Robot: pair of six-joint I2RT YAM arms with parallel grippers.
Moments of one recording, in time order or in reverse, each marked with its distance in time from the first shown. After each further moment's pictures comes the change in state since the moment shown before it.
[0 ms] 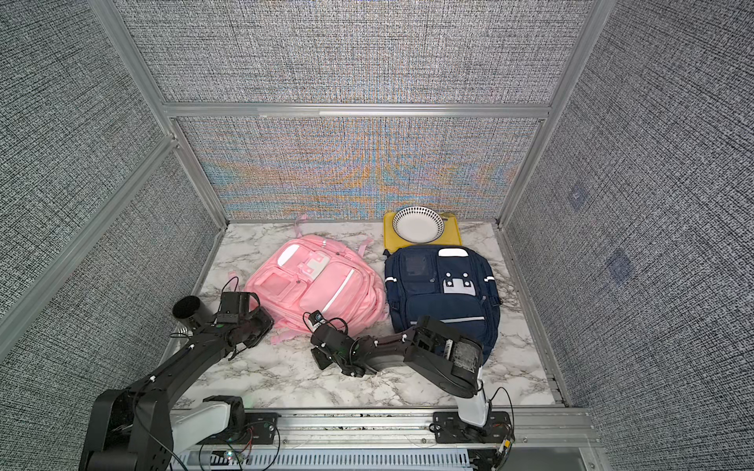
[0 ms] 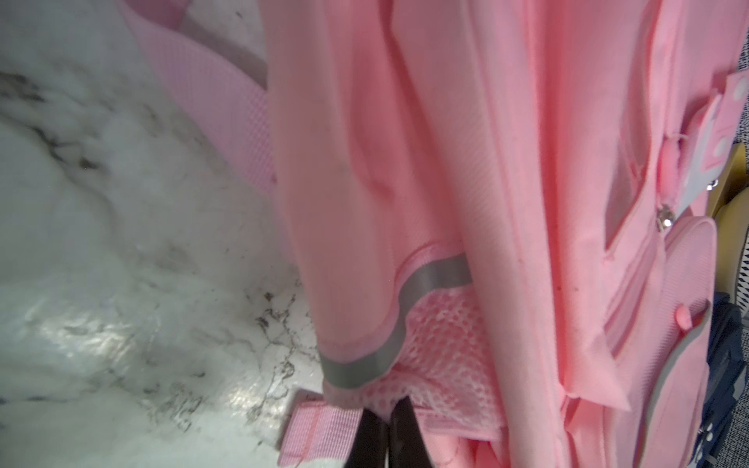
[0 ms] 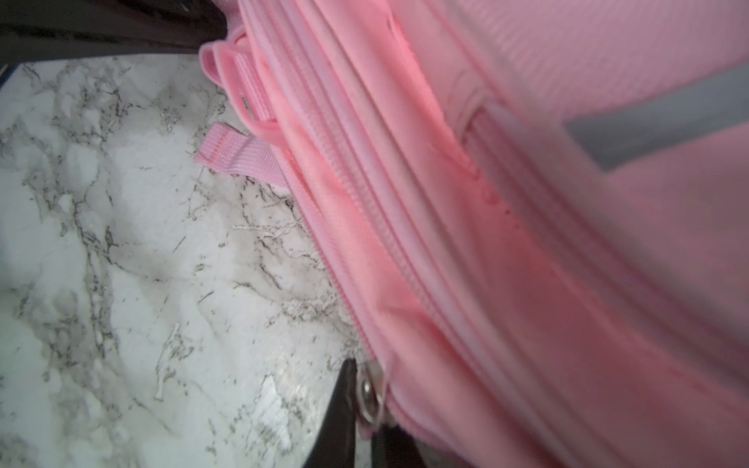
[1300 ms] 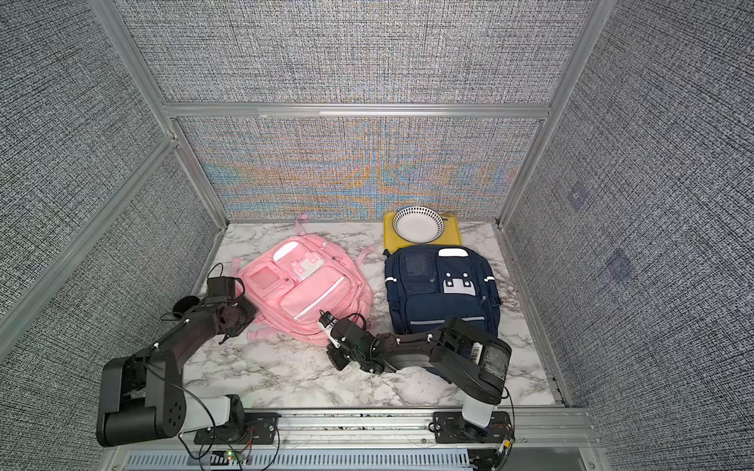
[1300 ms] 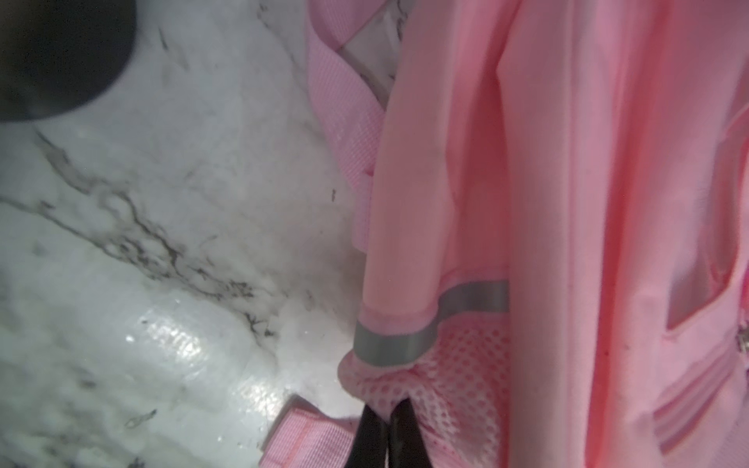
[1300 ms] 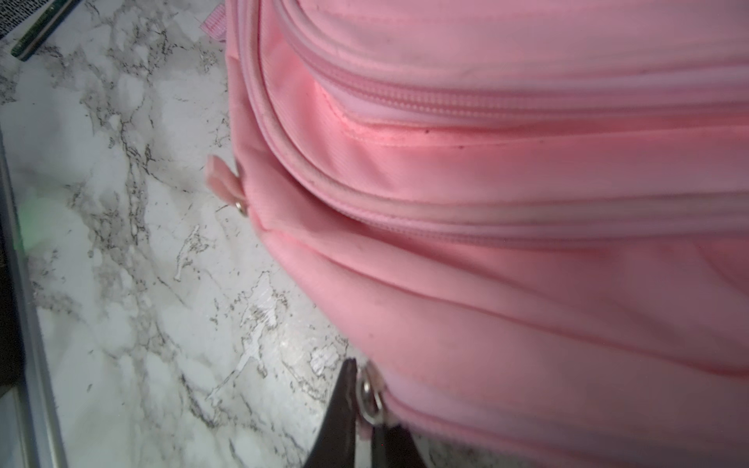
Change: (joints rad) left arm 0.179 0.211 0.193 -0.072 -0.112 0.151; right arm -0.069 -0.151 -0.146 0.013 -0.170 -0.153
